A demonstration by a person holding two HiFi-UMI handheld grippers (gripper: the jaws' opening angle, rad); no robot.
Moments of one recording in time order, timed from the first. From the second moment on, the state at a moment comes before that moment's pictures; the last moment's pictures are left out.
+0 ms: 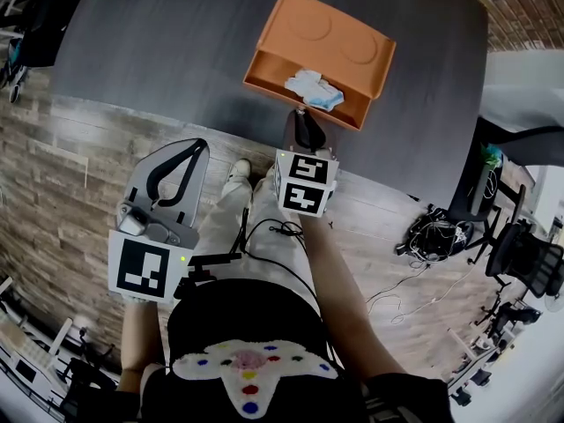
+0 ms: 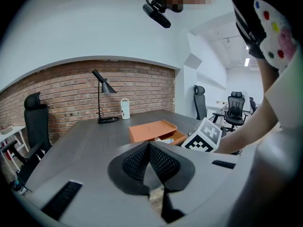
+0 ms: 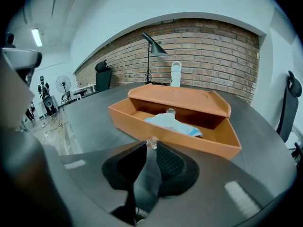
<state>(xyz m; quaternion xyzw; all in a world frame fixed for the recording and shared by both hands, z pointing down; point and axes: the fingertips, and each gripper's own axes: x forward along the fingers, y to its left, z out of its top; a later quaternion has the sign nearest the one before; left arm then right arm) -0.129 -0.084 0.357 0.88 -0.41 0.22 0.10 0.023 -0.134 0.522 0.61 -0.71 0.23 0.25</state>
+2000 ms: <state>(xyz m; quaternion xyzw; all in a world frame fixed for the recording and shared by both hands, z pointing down) -0.097 -0.078 0.342 0.90 -0.38 0.21 0.08 0.015 -0.074 0.490 0.59 -0.74 0.23 0.22</state>
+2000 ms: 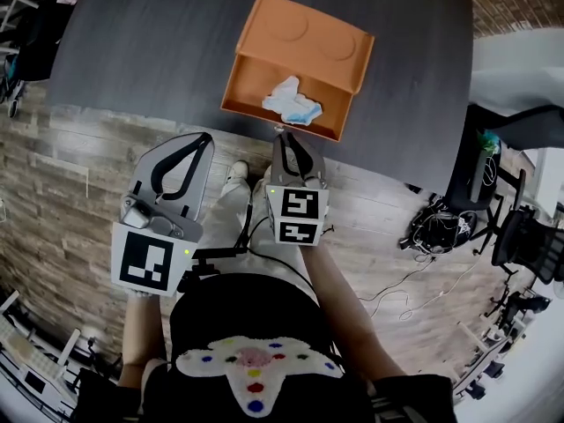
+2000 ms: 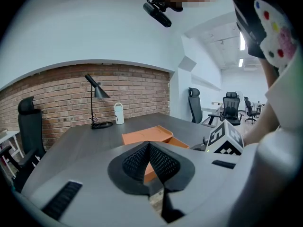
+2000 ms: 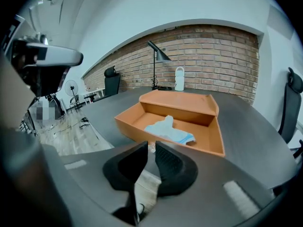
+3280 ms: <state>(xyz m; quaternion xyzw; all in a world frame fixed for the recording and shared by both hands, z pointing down) -0.034 -0.110 0.270 0.93 -0.31 0.17 -0.01 0.135 -0.085 0.323 0.68 -0.71 0.12 0.12</state>
